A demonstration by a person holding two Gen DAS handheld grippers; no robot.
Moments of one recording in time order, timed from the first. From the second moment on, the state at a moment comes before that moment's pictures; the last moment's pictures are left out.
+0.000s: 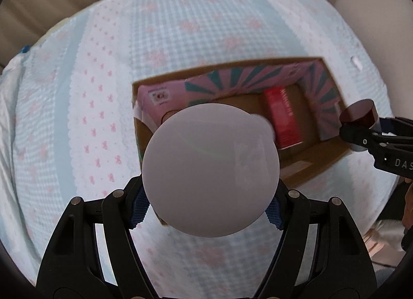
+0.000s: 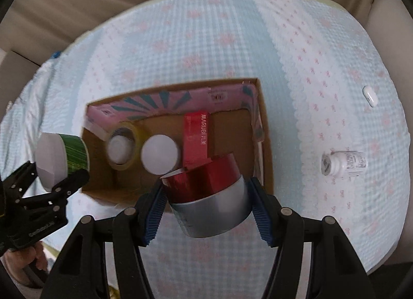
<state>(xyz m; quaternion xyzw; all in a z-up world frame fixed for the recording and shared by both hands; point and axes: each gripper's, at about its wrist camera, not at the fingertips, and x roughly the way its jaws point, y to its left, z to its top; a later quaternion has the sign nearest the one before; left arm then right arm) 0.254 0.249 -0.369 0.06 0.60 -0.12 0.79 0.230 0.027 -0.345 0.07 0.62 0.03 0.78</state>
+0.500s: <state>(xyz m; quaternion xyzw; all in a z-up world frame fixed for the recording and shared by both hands) 0.264 0.256 -0.423 0.07 0.63 -0.11 0.77 0.243 0.031 -0.427 0.03 0.65 -0.01 0.76</state>
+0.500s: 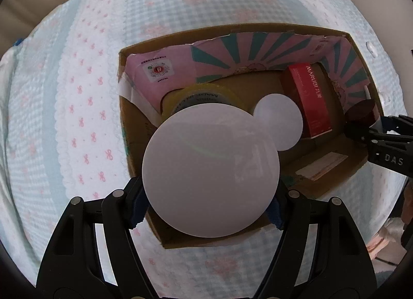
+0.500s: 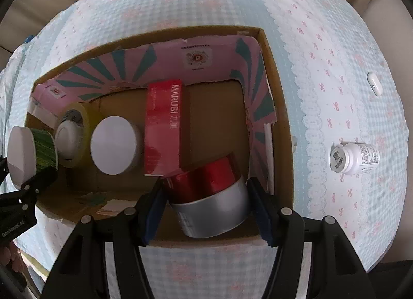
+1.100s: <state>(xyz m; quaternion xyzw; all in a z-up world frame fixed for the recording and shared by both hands) 0.234 0.265 -0.383 0.03 0.60 -0.10 0.79 0.216 0.018 -0.406 0.06 0.60 0.02 0.80</state>
